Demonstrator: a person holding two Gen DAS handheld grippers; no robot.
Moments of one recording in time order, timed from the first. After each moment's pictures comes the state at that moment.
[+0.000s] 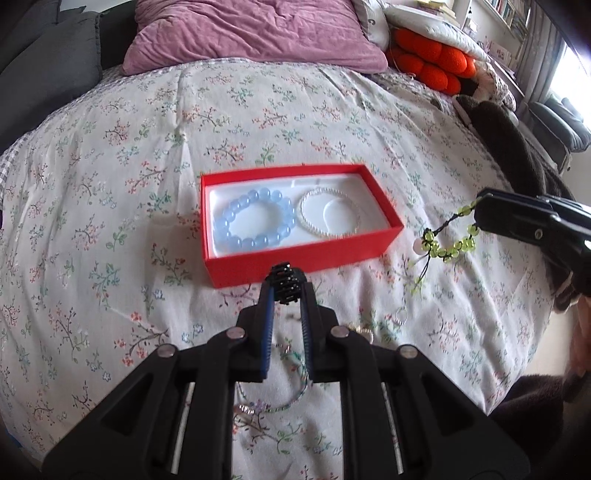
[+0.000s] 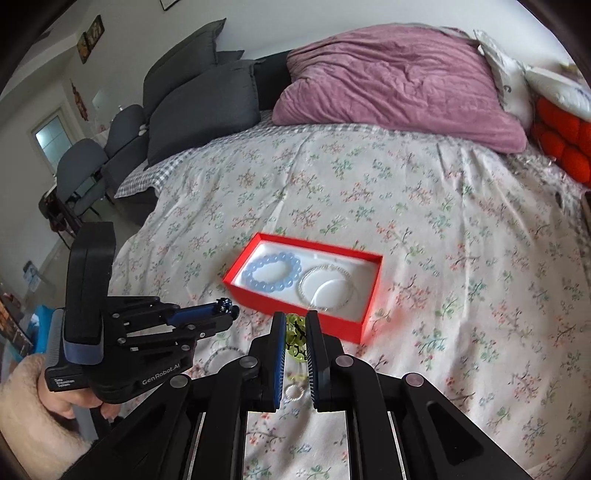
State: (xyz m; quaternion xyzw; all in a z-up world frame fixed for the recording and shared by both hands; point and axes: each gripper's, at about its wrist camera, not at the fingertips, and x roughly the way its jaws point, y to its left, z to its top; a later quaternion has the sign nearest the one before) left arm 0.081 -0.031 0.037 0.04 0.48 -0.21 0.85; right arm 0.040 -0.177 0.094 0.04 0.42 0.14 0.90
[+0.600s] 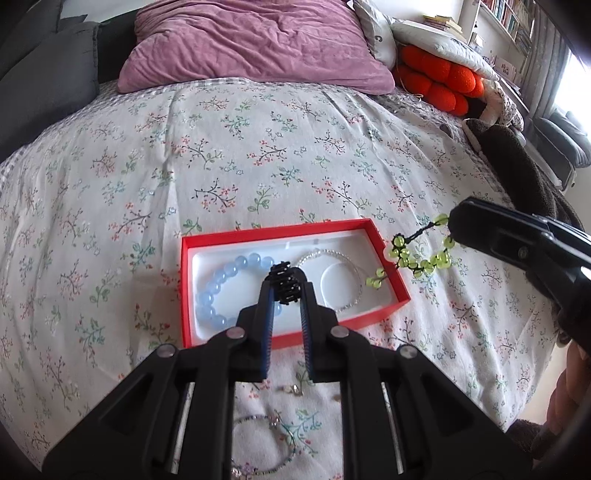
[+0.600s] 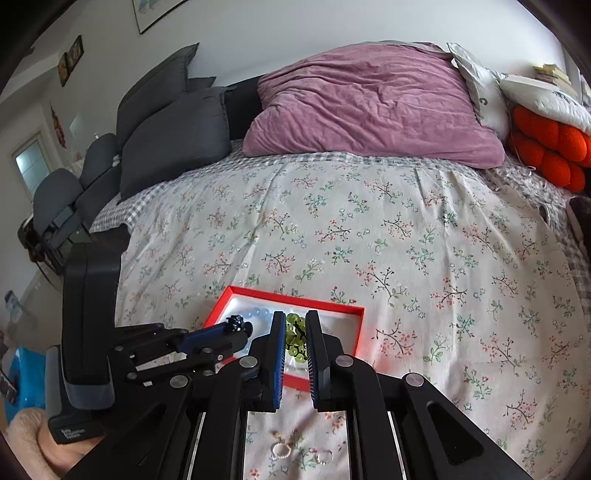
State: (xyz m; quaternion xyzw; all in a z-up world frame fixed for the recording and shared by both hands) left arm 0.126 -0.058 0.039 0.03 0.45 -0.20 0.87; right arm 0.085 -0.178 0.096 0.07 0.38 0.09 0.92
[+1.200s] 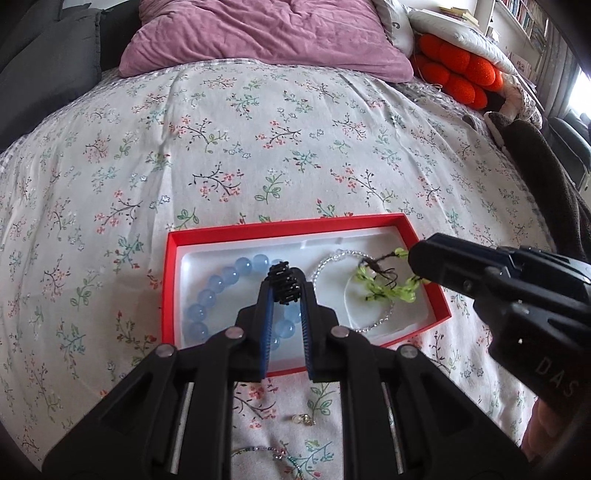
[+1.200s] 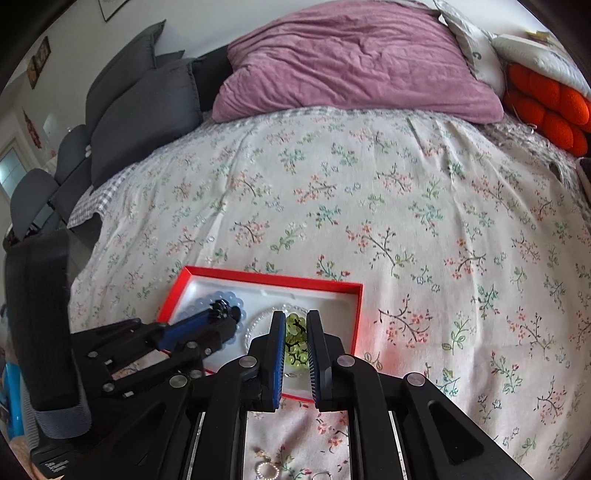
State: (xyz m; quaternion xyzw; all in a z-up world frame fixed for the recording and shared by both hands) left arm 0.150 -0.068 0.006 0.04 0.47 -0.18 0.86; right arm 0.132 -0.182 0.033 0.09 0.45 0.06 0.89
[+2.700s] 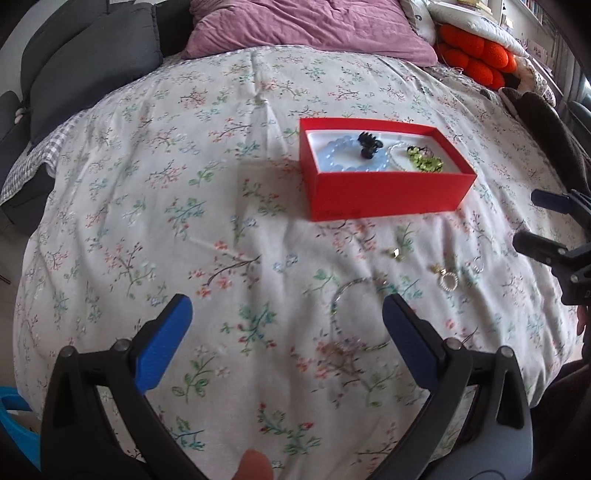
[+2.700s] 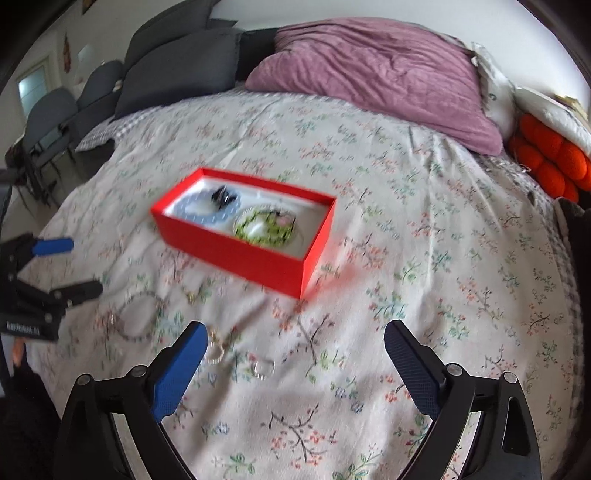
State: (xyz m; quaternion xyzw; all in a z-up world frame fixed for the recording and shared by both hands) left arm 0.038 0.035 0.000 0.07 0.47 -0.11 0.87; right arm 0.025 -0.183 0.017 -0.05 0.45 0.08 0.89
